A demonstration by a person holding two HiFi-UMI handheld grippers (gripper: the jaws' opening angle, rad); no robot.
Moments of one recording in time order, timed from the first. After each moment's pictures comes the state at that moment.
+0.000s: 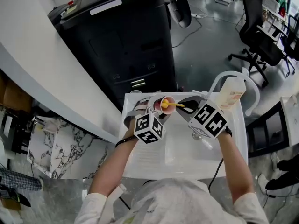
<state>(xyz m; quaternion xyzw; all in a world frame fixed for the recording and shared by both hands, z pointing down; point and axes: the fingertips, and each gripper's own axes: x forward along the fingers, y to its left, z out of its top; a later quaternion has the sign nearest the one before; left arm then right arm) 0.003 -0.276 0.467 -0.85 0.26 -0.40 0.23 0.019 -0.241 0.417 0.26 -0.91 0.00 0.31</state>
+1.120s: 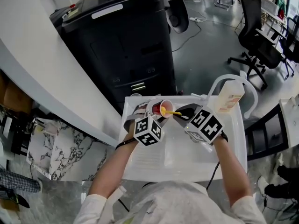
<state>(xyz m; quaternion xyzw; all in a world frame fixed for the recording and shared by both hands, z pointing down) -0.002 -0.277 0.476 -0.85 0.27 -0.40 0.21 0.010 -0.225 0.430 0.25 -0.91 0.05 0.32</state>
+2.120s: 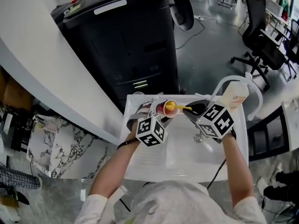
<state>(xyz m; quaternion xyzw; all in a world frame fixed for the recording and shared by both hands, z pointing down) 0.002 -0.277 0.476 -0.86 0.26 -0.39 0.22 0.036 -0.246 0.426 0.27 -0.91 0.08 0.30</state>
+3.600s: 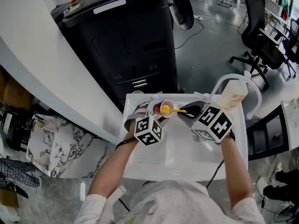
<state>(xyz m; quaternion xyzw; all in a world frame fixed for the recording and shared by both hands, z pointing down) -0.009 -0.276 0.491 -0.85 0.27 -0.41 0.20 0.016 -0.222 0.413 0.23 -0.92 0.06 0.32</state>
